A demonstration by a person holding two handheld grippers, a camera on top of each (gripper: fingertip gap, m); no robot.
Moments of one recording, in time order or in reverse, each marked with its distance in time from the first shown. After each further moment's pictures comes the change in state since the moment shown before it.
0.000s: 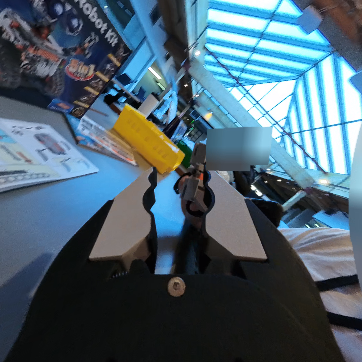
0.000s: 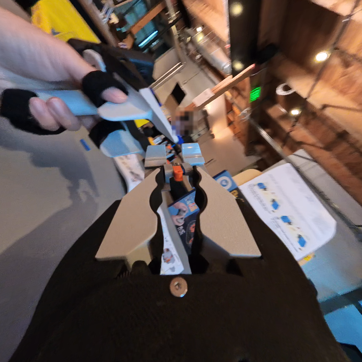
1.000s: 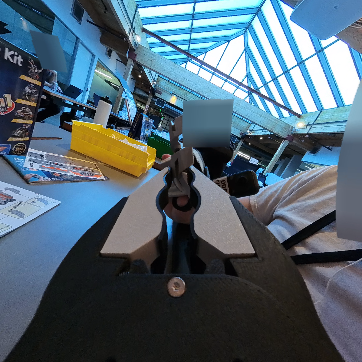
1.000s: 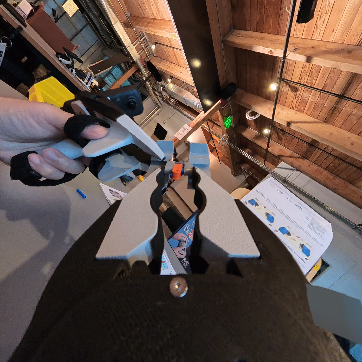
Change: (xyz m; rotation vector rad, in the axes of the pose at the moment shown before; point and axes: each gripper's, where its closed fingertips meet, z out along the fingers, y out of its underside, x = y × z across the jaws) left arm 0.059 0.016 0.001 -0.078 0.220 0.269; right arm 0.015 -0.039 -0.009 0.195 0.129 0.122
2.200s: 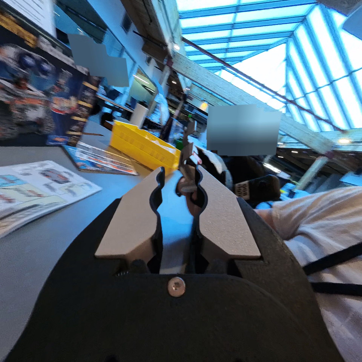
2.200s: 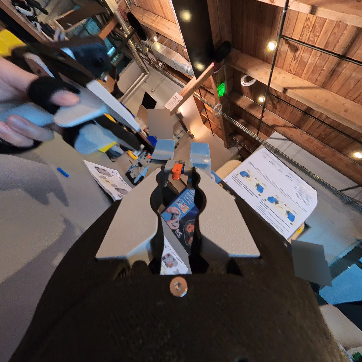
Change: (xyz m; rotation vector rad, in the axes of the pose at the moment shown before) left arm -0.033 -0.013 -0.030 0.042 -0.220 -0.005; right arm 0.015 0.029 -0.005 -0.169 0.058 0.009
